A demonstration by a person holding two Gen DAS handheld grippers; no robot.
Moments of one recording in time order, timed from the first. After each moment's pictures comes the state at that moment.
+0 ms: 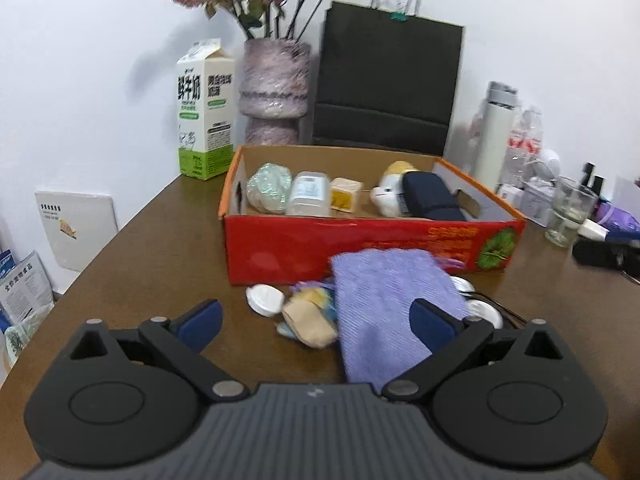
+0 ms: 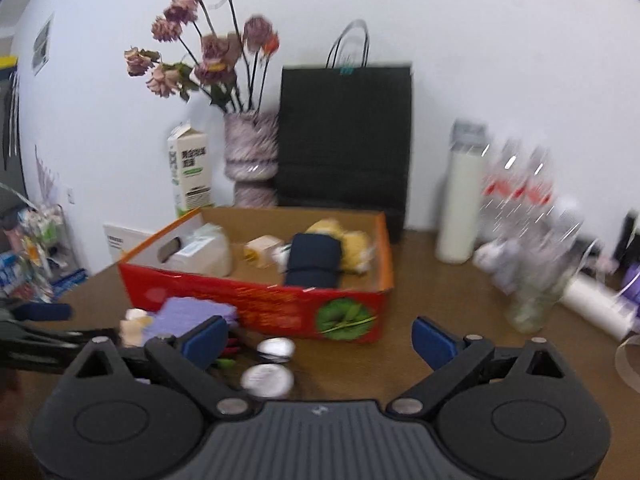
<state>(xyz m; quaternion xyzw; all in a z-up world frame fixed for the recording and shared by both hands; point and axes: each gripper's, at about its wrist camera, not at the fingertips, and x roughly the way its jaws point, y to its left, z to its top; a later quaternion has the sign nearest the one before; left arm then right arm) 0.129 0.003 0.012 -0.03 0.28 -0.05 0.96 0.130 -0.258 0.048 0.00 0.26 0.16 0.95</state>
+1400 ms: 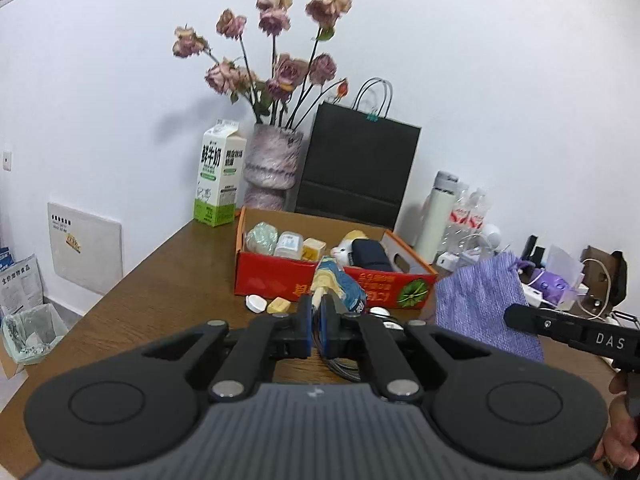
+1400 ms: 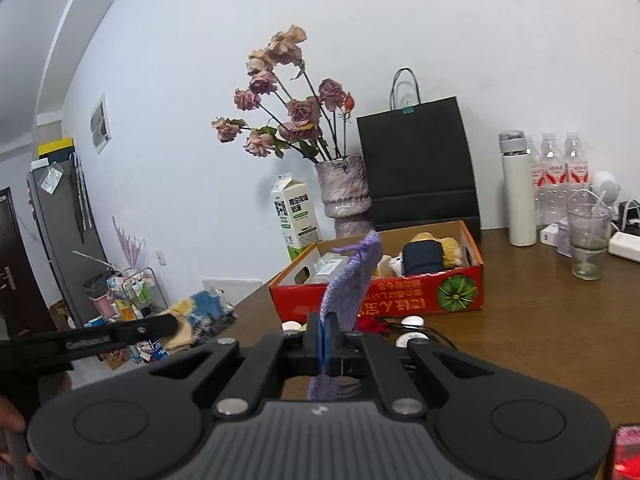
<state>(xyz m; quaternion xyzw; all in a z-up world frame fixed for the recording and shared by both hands) -0.045 0.020 0.078 -0.09 0.18 -0.08 0.98 -0.032 -0.269 0.085 0.09 0.18 0.24 0.95</state>
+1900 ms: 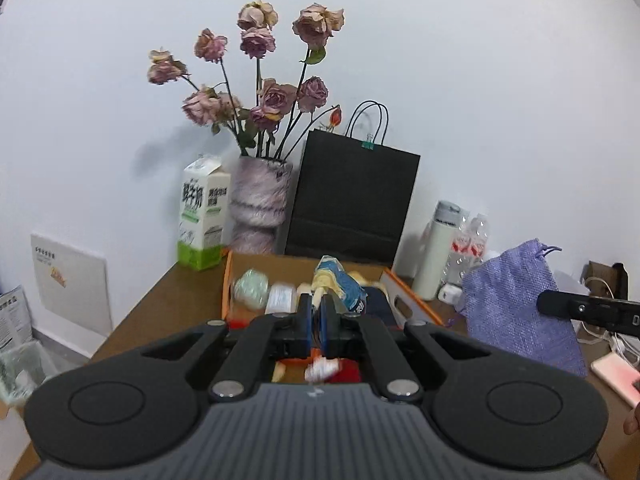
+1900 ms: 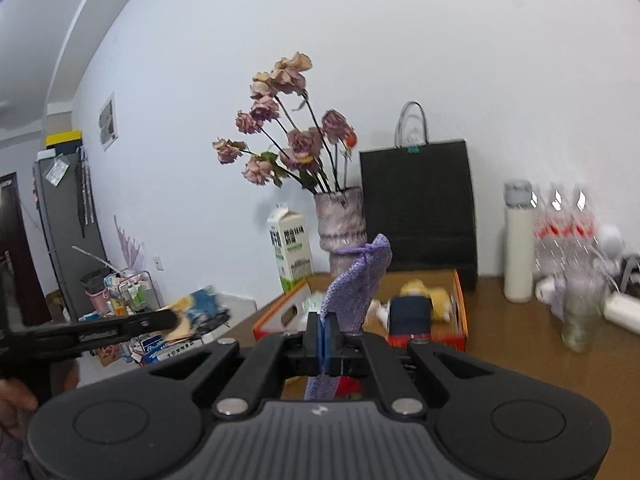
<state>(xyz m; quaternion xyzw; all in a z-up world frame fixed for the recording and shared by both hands) 0.043 0.017 0.120 -0.08 0.16 -0.09 0.98 0.043 -0.275 0.147 0.05 0.16 0.26 0.95</state>
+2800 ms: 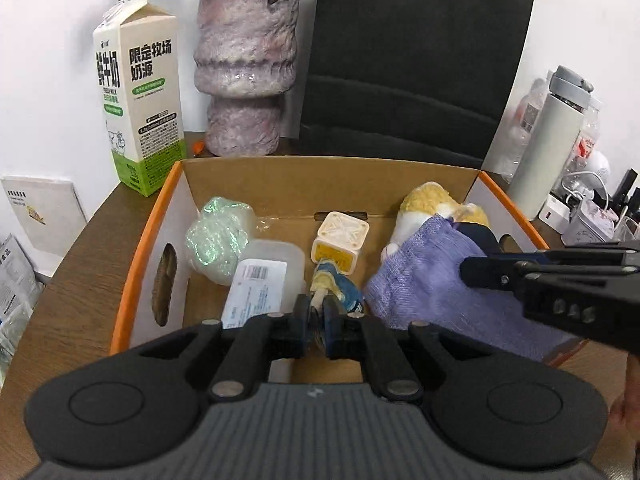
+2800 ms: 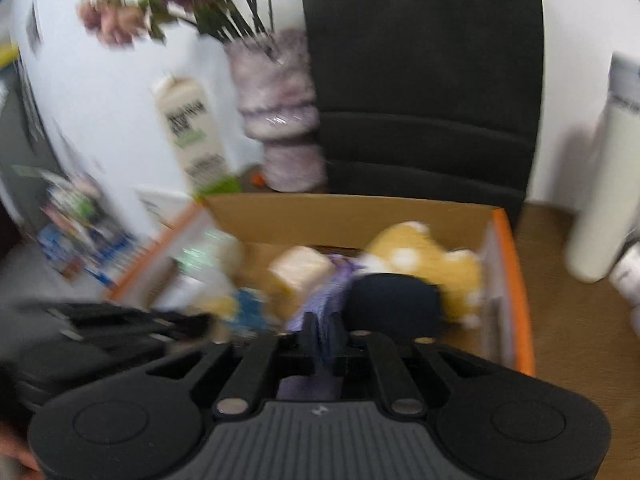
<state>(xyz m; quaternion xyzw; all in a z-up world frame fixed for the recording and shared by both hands) 0.314 -0.032 0.033 -0.03 0.38 -0.06 0.92 0.335 -0.199 0.045 -0.04 0.37 0.20 0.91</state>
